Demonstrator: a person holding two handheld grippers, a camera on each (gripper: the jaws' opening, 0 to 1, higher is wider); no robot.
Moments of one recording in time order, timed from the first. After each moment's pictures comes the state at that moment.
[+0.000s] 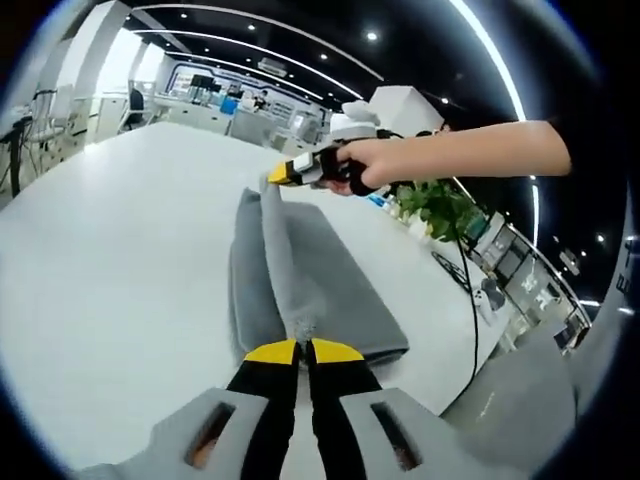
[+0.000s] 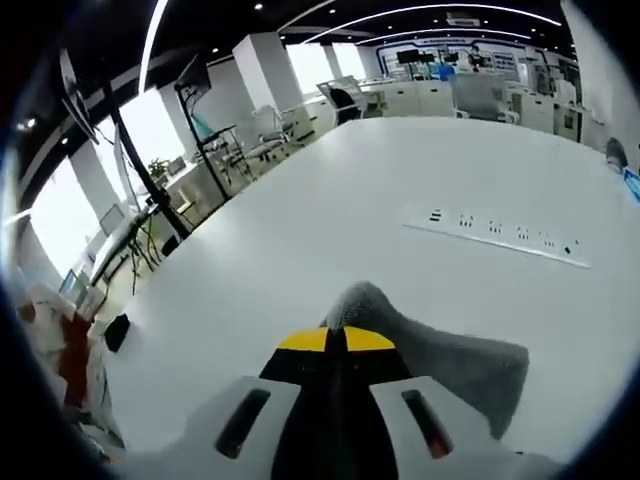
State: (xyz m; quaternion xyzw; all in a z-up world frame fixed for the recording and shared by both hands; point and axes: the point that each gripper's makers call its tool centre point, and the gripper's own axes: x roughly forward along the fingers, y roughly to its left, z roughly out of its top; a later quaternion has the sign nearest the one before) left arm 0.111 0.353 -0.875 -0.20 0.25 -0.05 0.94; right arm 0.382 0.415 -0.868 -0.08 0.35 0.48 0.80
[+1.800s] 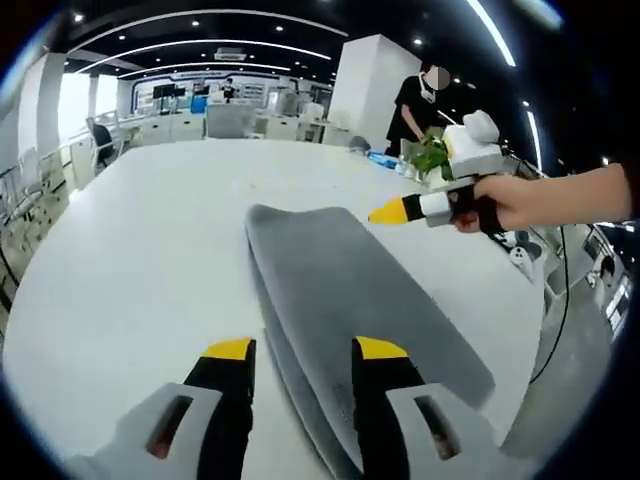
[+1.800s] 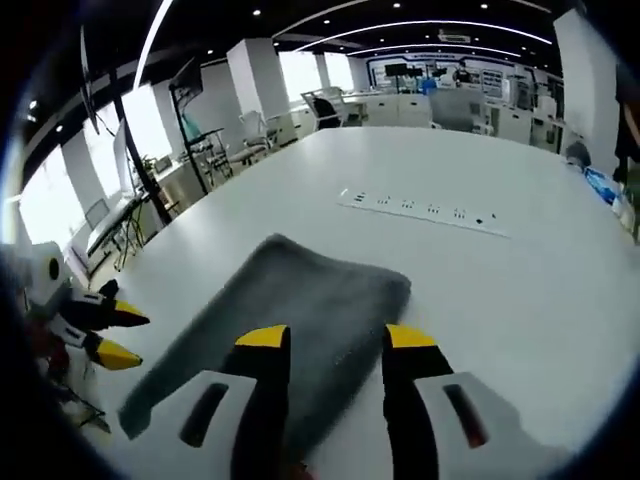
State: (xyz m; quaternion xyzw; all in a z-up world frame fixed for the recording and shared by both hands) left arm 0.235 0.399 -0.873 -0.06 0.32 -0.07 0.94; right arm 0.389 0.274 -0.872 -0.06 0.34 0.43 0.83
